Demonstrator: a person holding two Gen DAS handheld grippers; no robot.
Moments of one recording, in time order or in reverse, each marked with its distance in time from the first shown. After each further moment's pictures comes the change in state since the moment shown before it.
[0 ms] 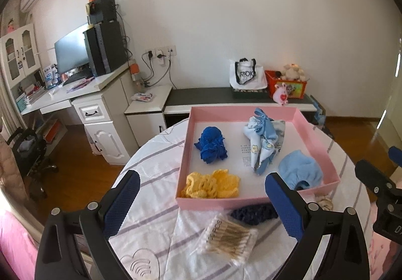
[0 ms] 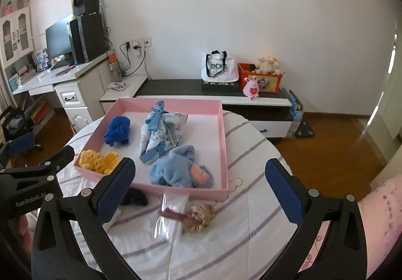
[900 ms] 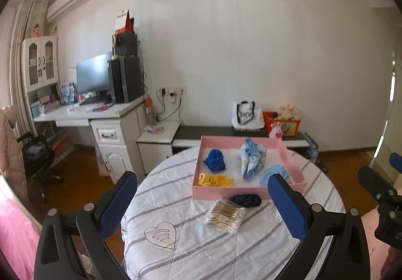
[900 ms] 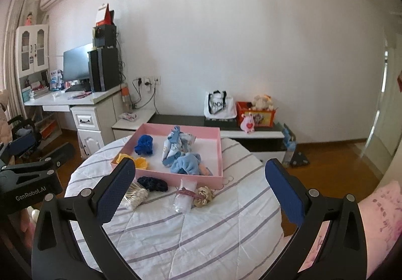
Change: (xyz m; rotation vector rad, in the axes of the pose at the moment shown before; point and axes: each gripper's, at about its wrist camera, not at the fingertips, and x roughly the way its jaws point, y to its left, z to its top) left arm -0.171 0.013 -0.091 -0.060 -0.258 0.003; right arm -0.149 0.014 -0.050 -0.033 -0.257 0.001
